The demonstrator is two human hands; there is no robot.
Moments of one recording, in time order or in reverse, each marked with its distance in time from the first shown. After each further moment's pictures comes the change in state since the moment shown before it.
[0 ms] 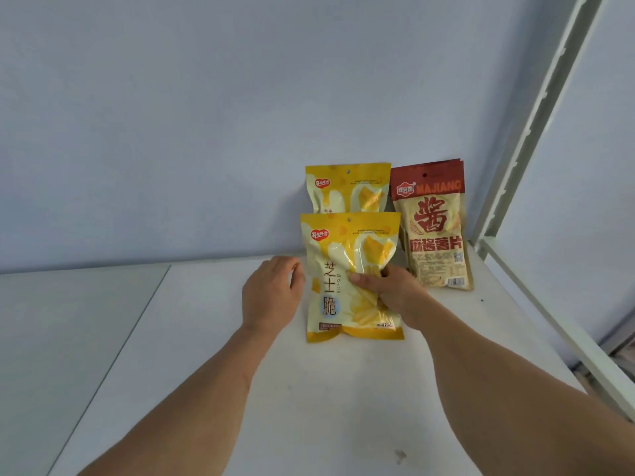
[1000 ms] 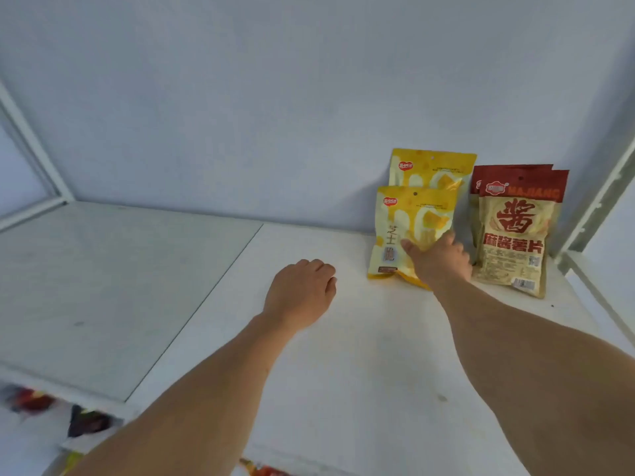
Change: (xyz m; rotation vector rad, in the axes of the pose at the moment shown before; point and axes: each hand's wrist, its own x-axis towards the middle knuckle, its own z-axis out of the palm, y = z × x) left_hand -0.088 0.000 -0.113 0.390 -0.359 -0.004; right_hand -0.023 -0.022 0.054 -0.773 0.406 -0.106
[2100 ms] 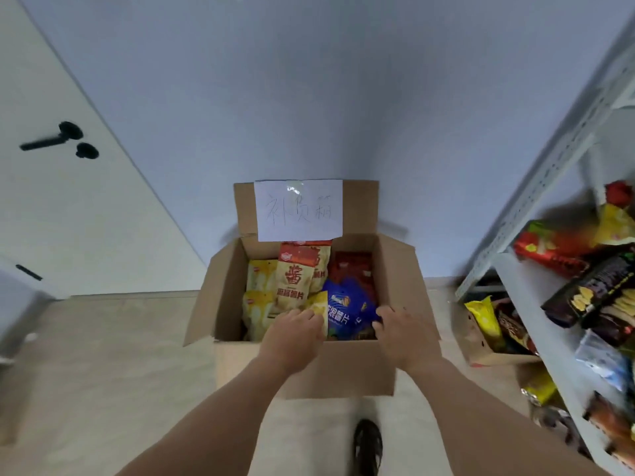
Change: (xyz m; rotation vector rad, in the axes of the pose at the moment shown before) left_hand -0.917 -0.307 -0.110 0.067 -0.334 -1.302; right_hand -0.908 -0.218 0.377 -0.436 -0.901 -1.778
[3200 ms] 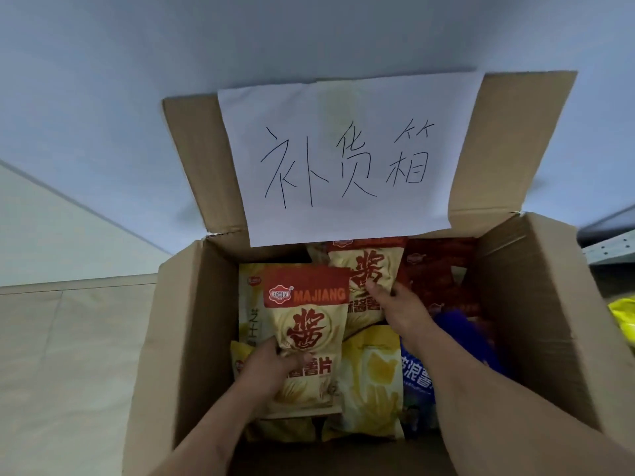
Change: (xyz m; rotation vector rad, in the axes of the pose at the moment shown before) left_hand 0.205 -0.281 0.268 -1.268 -0.454 -0.856; right_hand 0.394 -0.055 0.280 1.403 -0.283 0.685
